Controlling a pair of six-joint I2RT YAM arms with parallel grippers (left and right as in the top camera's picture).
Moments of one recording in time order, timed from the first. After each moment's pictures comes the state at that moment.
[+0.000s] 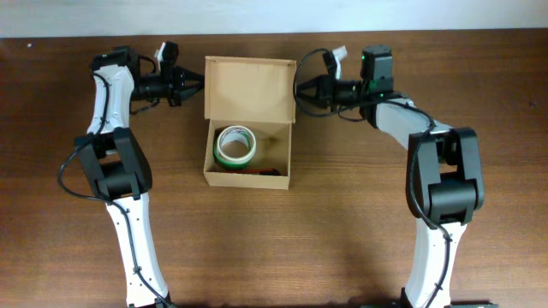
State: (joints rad) left arm 0.17 2.74 2.50 -1.44 1.47 0.20; right arm 0.11 2.24 1.51 0.16 -1.22 0.80
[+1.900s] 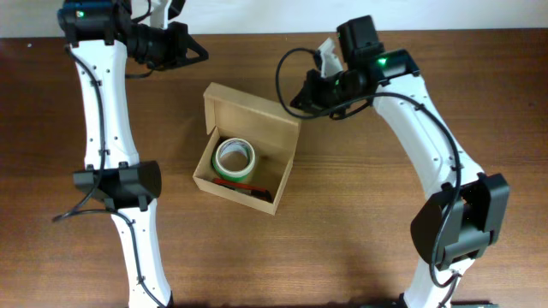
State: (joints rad) left arm 0.05 2.48 2.99 -1.69 0.79 0.05; right arm 0.30 1.97 1.84 -0.99 -0.62 0.45
